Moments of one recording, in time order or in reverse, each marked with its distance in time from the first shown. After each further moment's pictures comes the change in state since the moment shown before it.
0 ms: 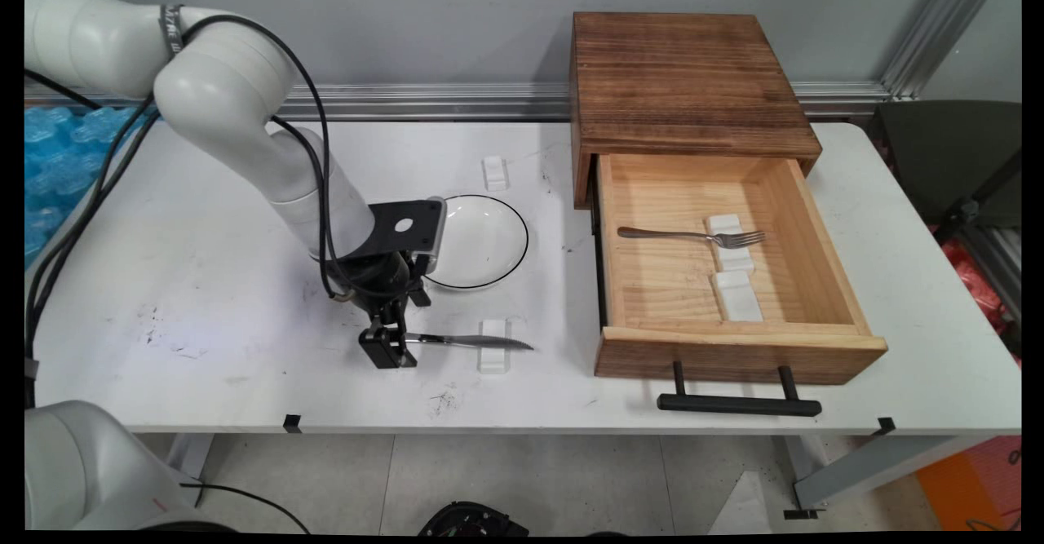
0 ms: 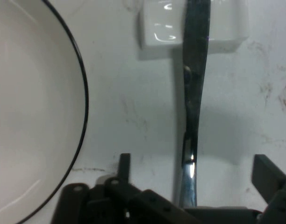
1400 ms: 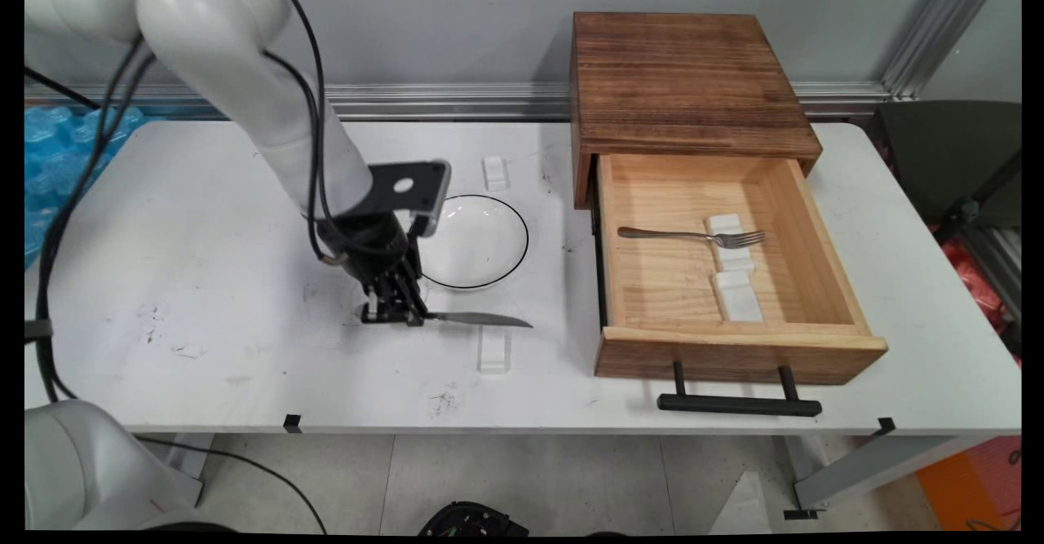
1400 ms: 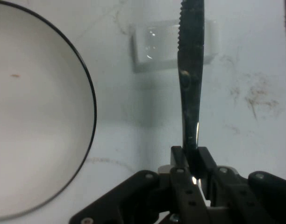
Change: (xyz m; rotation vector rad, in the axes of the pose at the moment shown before) arm 0.021 -0.008 -0.051 -0.036 -0.019 0.040
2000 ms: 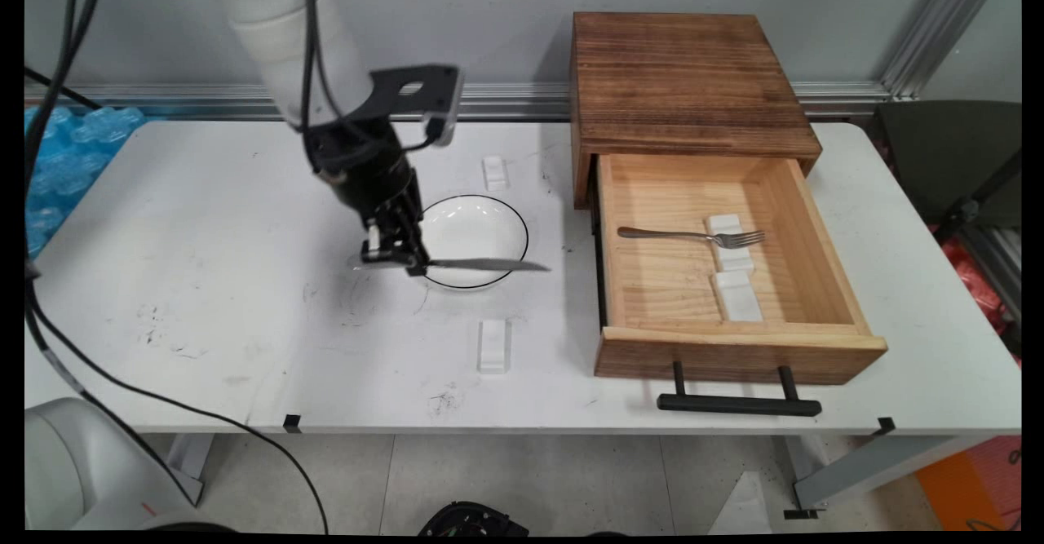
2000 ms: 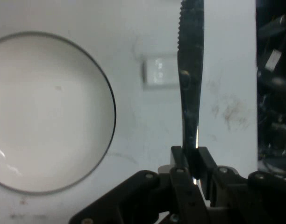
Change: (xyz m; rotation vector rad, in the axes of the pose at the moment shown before) arm 0.046 -0.003 -0.091 0.006 -0.023 -0.062
